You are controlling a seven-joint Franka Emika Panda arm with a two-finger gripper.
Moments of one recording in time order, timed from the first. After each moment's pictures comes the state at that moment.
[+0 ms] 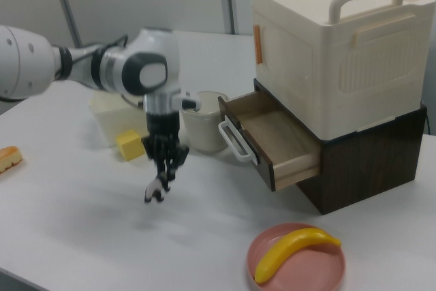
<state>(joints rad) -0.14 0.22 0.05 -1.84 -0.08 1.81 0.05</state>
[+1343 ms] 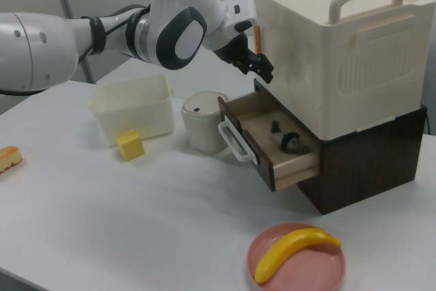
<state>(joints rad) -0.30 0.28 0.04 -1.57 -0.05 2.49 0.06</state>
